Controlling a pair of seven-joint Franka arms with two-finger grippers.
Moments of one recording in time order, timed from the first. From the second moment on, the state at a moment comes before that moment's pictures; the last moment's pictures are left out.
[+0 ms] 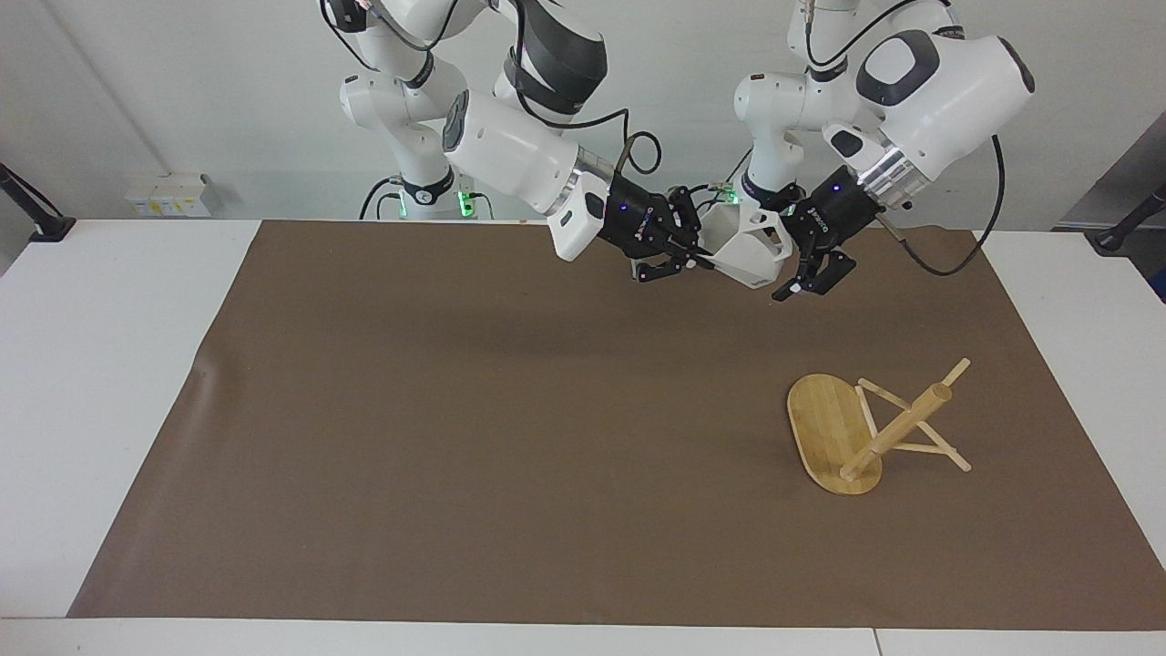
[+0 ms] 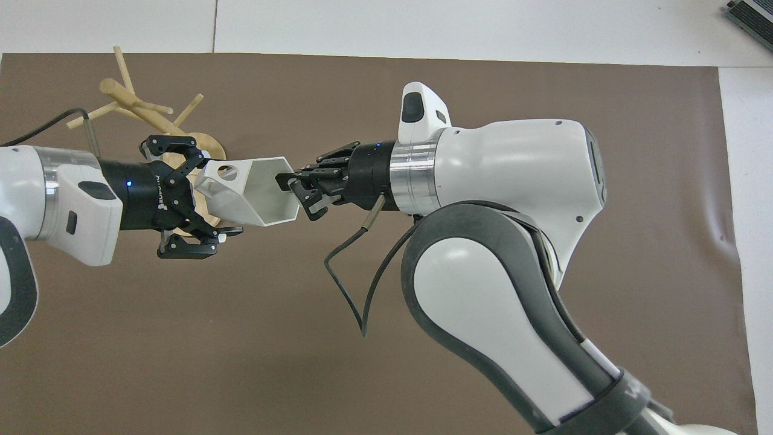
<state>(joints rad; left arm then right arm) -0.19 -0.14 -0.03 -1.96 -0.67 2.02 1.41 0.25 0.25 0.36 -1.60 0.96 2.33 -0.69</state>
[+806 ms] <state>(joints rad) -0.21 -0.13 -0.03 -1.96 -0.71 2.04 1.41 0.24 0.25 0.35 -1.60 0.96 2.33 -0.69</state>
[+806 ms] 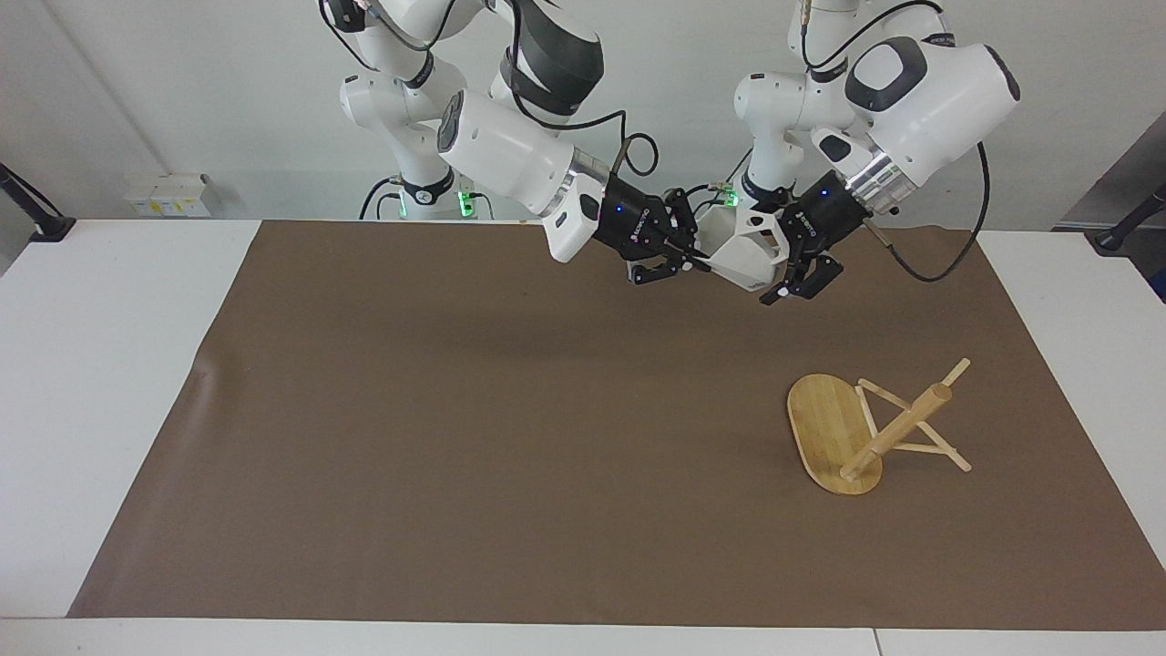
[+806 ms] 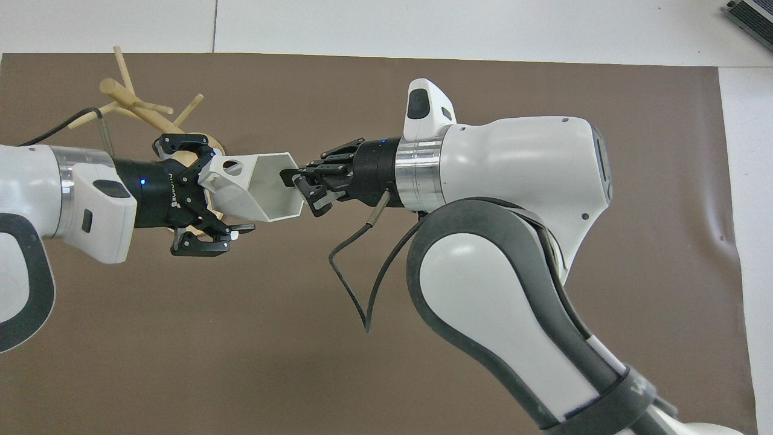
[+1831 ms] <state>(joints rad) -0.21 -0.13 -0.02 -1.97 -0.83 2.04 1.48 0.23 0.24 0.35 -1.60 0.96 2.33 -0.68</state>
